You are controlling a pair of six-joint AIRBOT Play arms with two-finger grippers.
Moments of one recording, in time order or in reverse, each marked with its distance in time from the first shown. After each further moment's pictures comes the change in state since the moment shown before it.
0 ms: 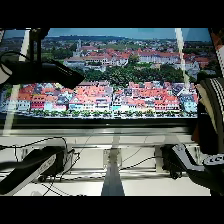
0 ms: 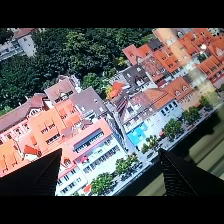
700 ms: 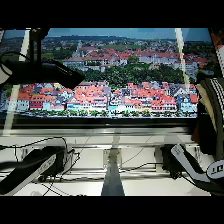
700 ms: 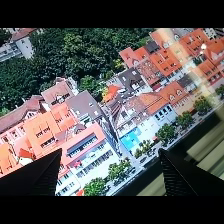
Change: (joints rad) left arm 0.000 0.000 0.000 0.000 0.000 0.000; right arm 0.406 -0.014 -0.003 0.613 -0.157 -0.545
